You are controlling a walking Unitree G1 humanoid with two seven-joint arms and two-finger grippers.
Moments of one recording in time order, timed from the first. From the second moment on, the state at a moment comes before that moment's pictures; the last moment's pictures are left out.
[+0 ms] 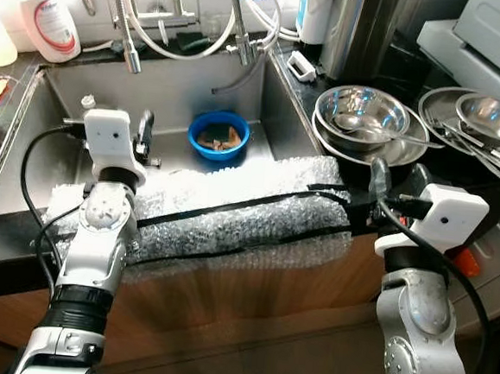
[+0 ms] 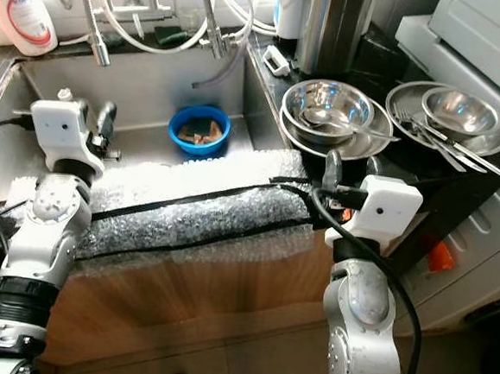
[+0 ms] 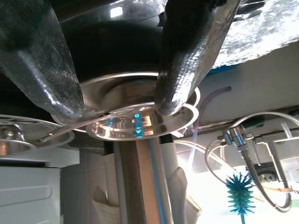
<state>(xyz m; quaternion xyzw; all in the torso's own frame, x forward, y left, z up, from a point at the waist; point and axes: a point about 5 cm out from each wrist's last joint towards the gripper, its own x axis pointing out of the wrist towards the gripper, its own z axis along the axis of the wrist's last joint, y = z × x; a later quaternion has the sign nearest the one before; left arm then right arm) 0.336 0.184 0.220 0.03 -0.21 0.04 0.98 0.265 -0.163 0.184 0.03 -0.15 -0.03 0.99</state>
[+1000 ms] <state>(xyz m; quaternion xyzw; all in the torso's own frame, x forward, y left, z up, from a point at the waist) 0.272 0.224 0.208 0.12 -0.19 0.07 0.97 0.268 -0.187 0.188 0.00 -0.15 -0.07 0.99</state>
